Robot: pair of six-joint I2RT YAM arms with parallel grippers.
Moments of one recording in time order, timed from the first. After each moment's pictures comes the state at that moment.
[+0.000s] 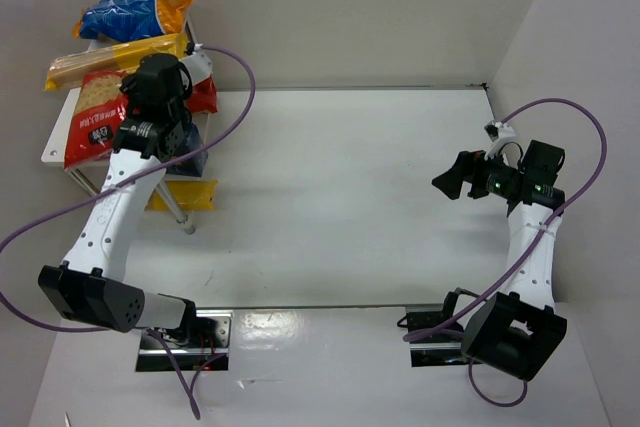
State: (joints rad) left arm -0.17 1.36 1.55 -0.42 -0.75 1.02; right arm -0.45 1.07 0.96 -0.66 -0.90 -0.27
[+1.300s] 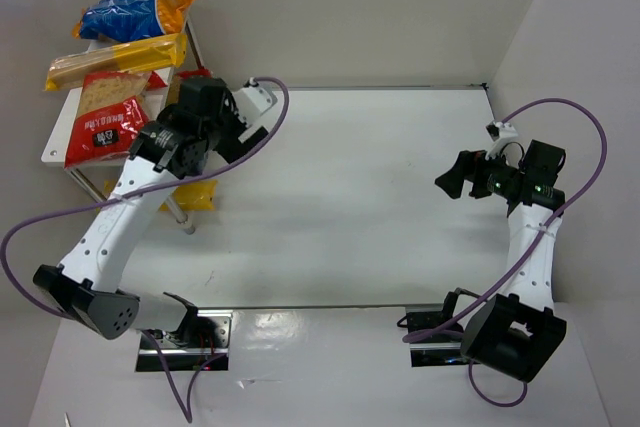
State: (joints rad) left arm -0.42 1.34 1.62 -0.85 -0.19 0.58; right arm -0.45 1.06 0.96 -0.66 -0.84 -0.27
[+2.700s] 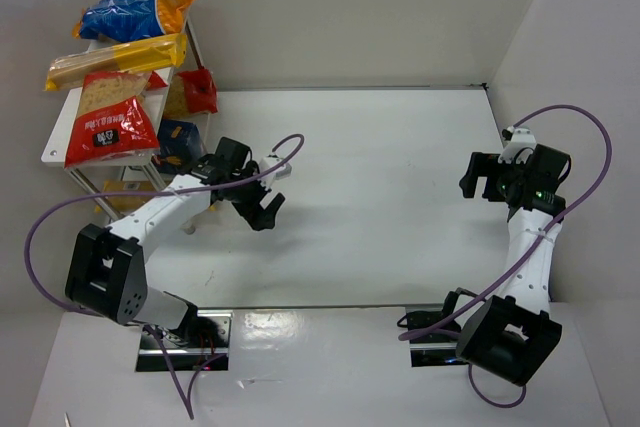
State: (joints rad) left arm -0.37 1.43 1.00 -0.64 0.40 0.42; right arm -0.49 1.04 0.91 -0.59 -0.46 -0.25
